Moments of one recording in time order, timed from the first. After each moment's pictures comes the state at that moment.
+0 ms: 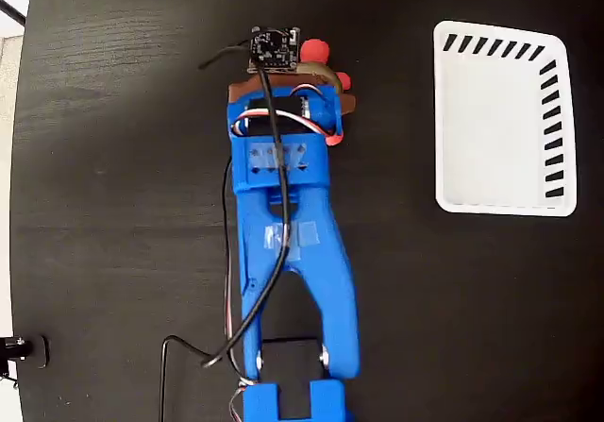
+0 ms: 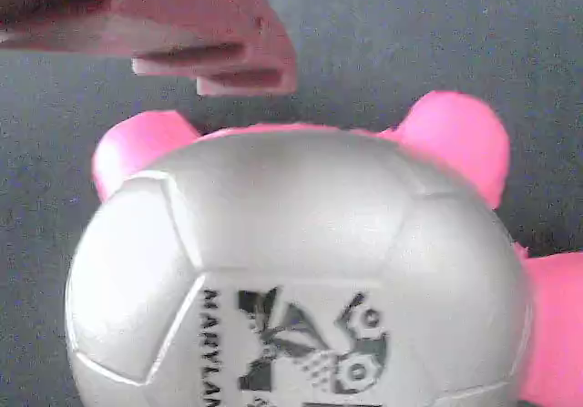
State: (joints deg) arm 1.8 65.0 79.0 60.6 92.1
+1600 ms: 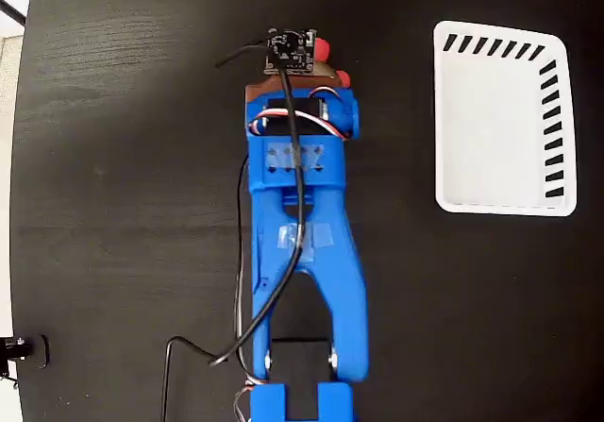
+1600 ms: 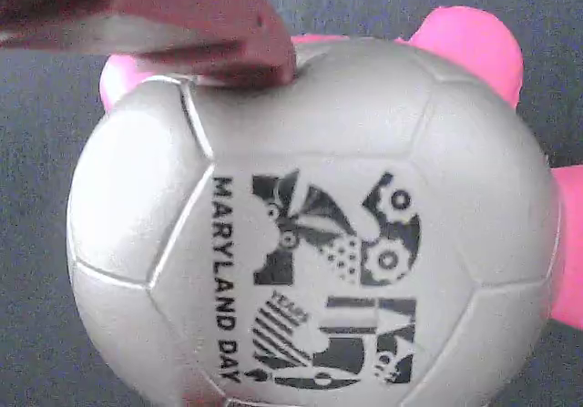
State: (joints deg) arm 4.0 65.0 80.3 60.6 90.2
